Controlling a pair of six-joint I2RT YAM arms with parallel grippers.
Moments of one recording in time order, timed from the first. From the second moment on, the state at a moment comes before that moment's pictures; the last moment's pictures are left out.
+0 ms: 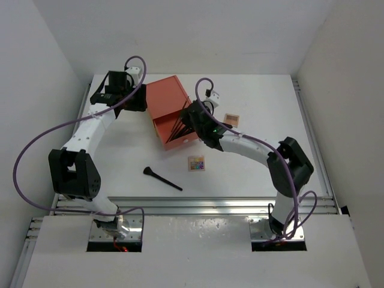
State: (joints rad) left arm -0.11 1.61 1.46 -0.51 0.11 -0.01; right arm 0.76 1.79 1.25 0.18 0.46 0.97
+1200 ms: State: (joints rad) left arm -0.37 1.55 1.08 -1.08 0.45 1.56; right arm 0.58 1.42 1.06 0.09 -0.01 0.46
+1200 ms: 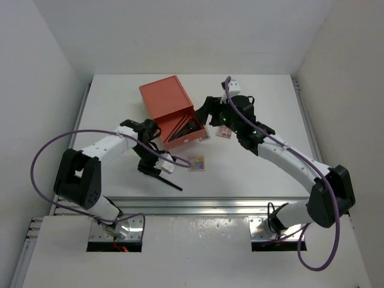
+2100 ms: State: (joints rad) left arm -0.56 1.64 0.90 -0.73 0.35 1.44; right arm 0.54 1.22 0.88 -0.04 0.10 0.33
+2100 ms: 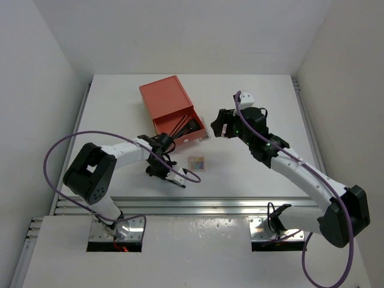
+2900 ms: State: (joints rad) left arm -0.42 1.66 1.65 -0.92 0.62 0.76; right arm 0.48 1.22 0.88 -0.13 0.18 0.36
